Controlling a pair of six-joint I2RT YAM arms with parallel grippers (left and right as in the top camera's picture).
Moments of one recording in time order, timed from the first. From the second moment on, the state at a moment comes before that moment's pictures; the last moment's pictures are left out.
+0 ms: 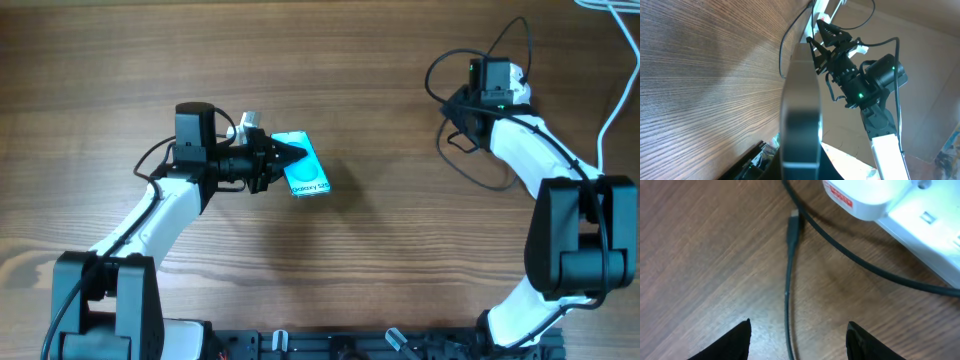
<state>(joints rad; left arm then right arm) -0.09 1.56 0.78 -0.04 1.10 -1.12 0.04 1.87 1.15 -0.29 0.13 0.77</state>
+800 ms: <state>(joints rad) -0.09 1.56 0.78 -0.04 1.09 -1.12 0.04 2.02 1.23 -0.23 0.25 0.73</state>
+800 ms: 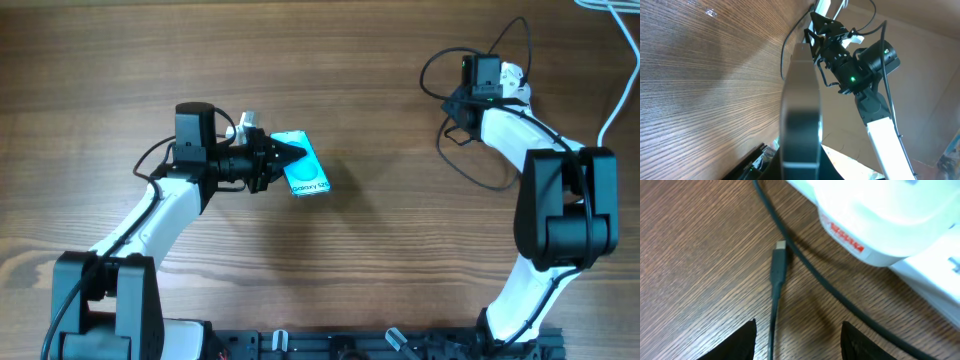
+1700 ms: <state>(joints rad) -0.09 1.56 0.78 -0.06 1.07 -1.12 0.21 2.08 1.29 -0.27 0.00 0.23</state>
